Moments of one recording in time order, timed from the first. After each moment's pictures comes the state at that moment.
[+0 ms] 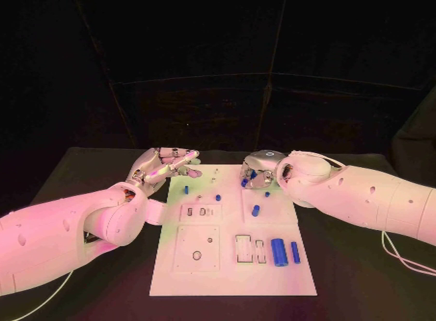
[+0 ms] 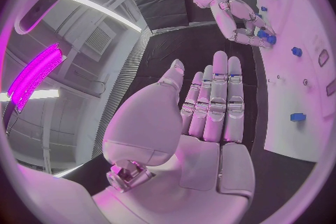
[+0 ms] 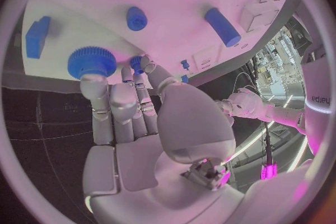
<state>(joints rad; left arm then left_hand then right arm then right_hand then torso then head) 1.24 -0.83 -0.13 1.54 -0.02 -0.29 0.53 1.34 0.05 -0.02 0.08 0.06 0.98 0.21 0.12 0.07 1.13 0.14 0.13 0.08 1.26 0.07 0.28 0.29 0.18 1.01 0.19 0.35 0.15 1.24 -0.59 -0.05 1.19 -1.64 -0.15 -0.03 1.28 0.05 0.22 -0.26 0.09 1.01 0.16 0.07 0.07 1.13 0.09 0.07 0.06 1.47 0.00 1.19 0.84 0.15 1.19 0.11 1.22 0.89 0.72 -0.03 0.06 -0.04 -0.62</state>
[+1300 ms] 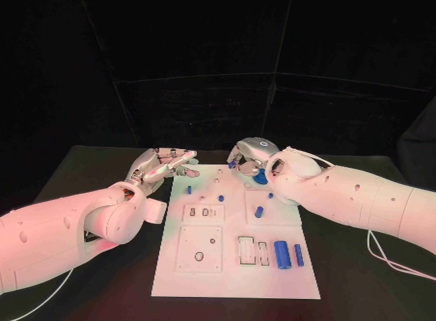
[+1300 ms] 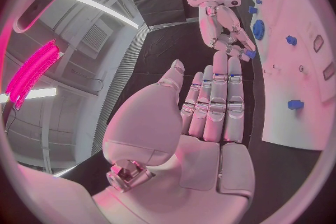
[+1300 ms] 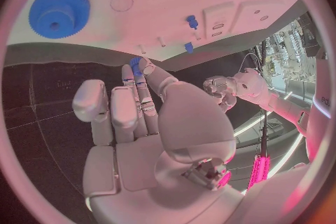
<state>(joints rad) 1.24 -0.84 -0.13 1.52 -0.01 -0.29 0.52 1.34 0.05 -0.01 0.08 0.06 0.98 0.21 0.12 0.07 1.13 0.14 0.13 0.08 1.26 0.07 0.28 0.29 0.18 1.01 0.19 0.35 0.15 1.24 -0.50 -0.03 1.14 -1.59 -0.39 -0.06 1.28 0.06 0.38 -0.25 0.05 1.09 0.16 0.07 0.07 1.22 0.08 0.07 0.06 1.47 0.00 1.28 0.95 0.12 1.26 0.11 1.33 1.05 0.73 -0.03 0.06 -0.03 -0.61</state>
